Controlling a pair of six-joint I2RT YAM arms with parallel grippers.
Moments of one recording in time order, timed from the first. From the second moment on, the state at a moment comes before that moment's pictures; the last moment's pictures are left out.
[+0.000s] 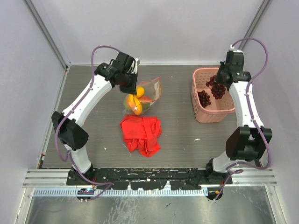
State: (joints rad) left arm -0.54 1.81 1.93 -1.07 0.06 -0.32; right arm -0.10 1.56 1.52 -0.65 0.14 0.23
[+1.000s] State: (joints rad) left arm -0.54 1.81 1.93 -1.07 0.19 -0.33; right arm 0.34 1.41 1.61 -0.52 -0.21 0.16
